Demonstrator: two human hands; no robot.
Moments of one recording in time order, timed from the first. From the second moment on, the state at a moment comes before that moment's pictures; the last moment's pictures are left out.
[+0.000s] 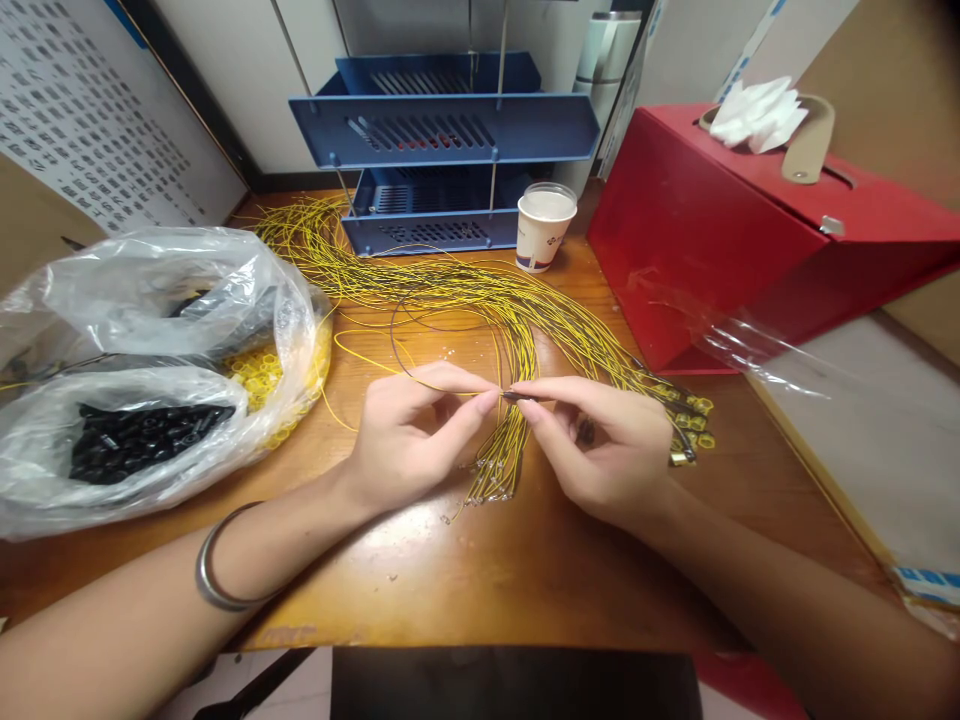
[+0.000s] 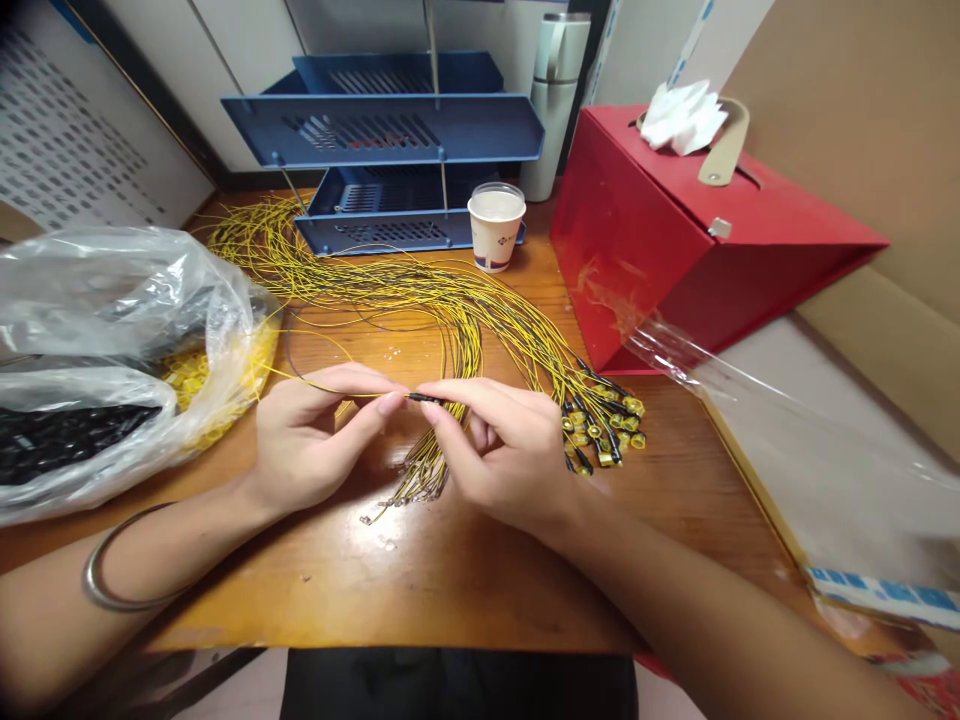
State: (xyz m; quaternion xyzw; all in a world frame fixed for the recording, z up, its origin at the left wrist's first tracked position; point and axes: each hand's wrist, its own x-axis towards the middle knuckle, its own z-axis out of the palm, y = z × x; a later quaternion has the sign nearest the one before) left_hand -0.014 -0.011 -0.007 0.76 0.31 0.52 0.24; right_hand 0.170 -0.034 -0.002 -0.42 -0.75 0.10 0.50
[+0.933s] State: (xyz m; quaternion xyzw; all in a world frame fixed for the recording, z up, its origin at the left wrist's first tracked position) left_hand -0.012 0.000 0.010 0.51 0.36 0.55 0.56; right_hand 0.177 -0.032 0.002 -0.42 -0.73 0.08 0.53
